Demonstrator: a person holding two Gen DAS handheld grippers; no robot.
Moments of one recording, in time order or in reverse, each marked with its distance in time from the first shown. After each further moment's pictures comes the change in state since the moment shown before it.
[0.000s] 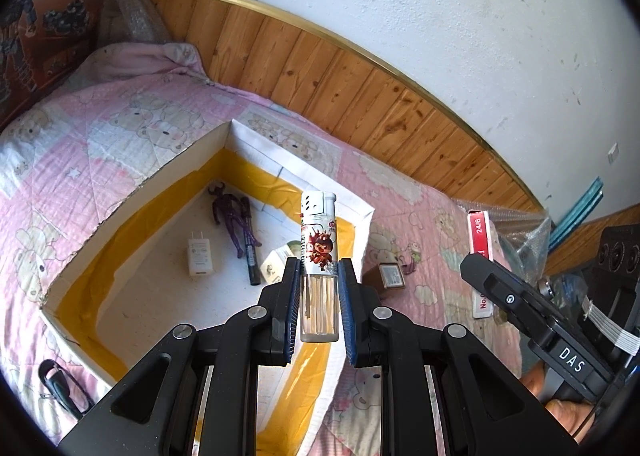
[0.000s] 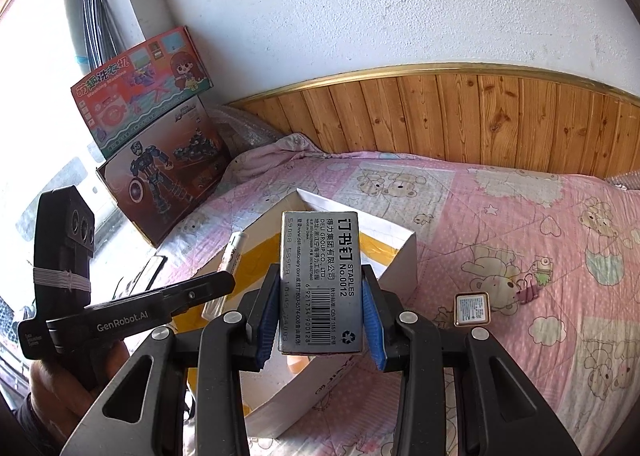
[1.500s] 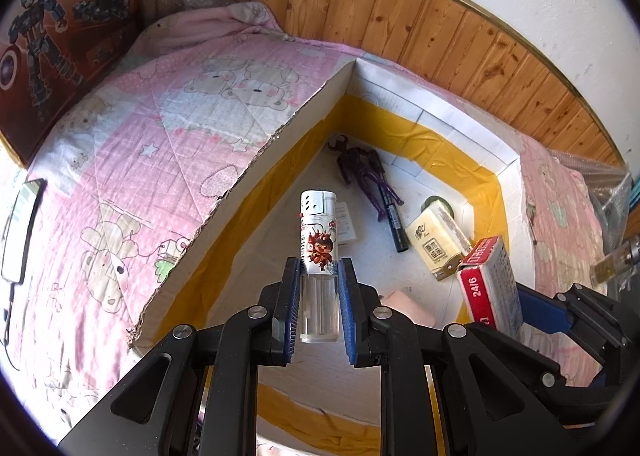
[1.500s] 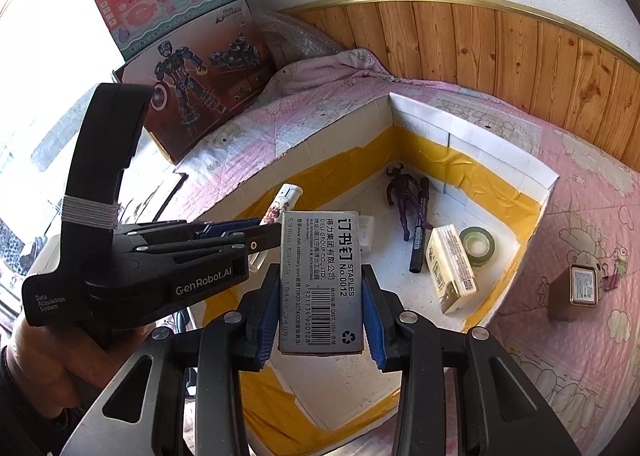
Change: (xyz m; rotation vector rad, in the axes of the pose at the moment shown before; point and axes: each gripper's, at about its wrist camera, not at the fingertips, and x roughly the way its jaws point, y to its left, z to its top) left arm 0.042 0.086 -0.009 0.092 0.160 0.295; right arm 0.109 0.090 -0.050 -0.151 0.260 0.070
